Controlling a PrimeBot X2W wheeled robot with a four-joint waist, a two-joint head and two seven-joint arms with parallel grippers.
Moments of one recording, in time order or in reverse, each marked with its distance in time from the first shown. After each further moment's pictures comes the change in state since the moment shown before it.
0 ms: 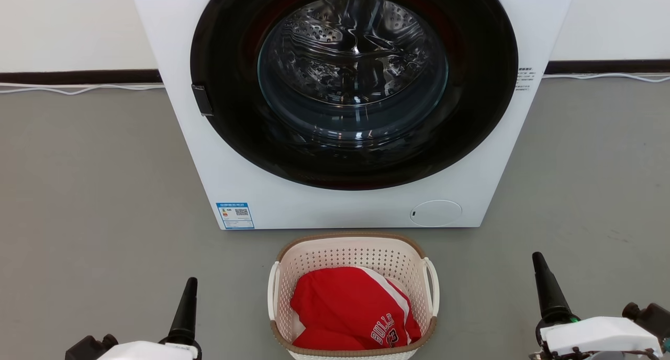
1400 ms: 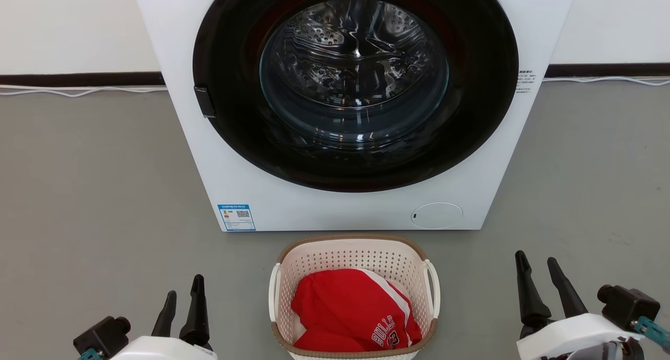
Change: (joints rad) left arm -0.001 0.006 -0.027 -0.013 0.508 0.042 -0.118; right arm -0.023 -0.030 0.040 0.040 -0.588 0.000 -0.122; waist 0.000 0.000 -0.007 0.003
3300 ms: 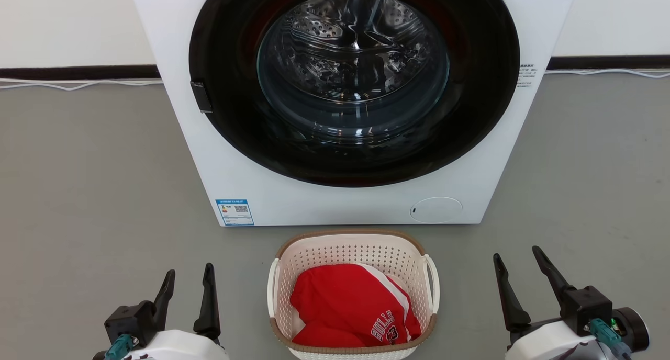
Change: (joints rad) left arm -0.023 0.007 -0.029 -0.001 0.421 0.031 -0.110; right arm -0.018 -0.001 0.011 0.031 -0.500 0.001 -0.116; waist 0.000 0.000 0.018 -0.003
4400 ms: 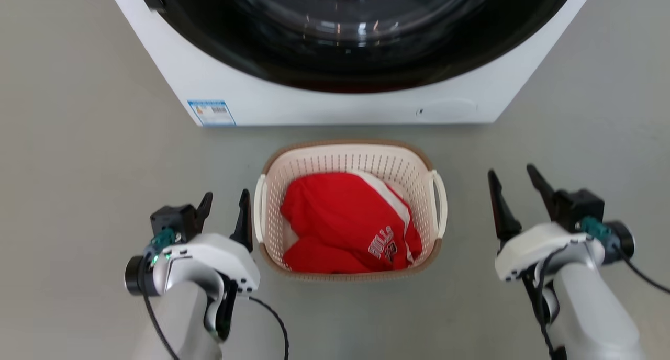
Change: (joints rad) left arm -0.419 -0.004 -0.139 0.404 -0.044 0.015 -0.005; right arm -0.382 0.001 0.002 0.327 0.053 0.000 0.000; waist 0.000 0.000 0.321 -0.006
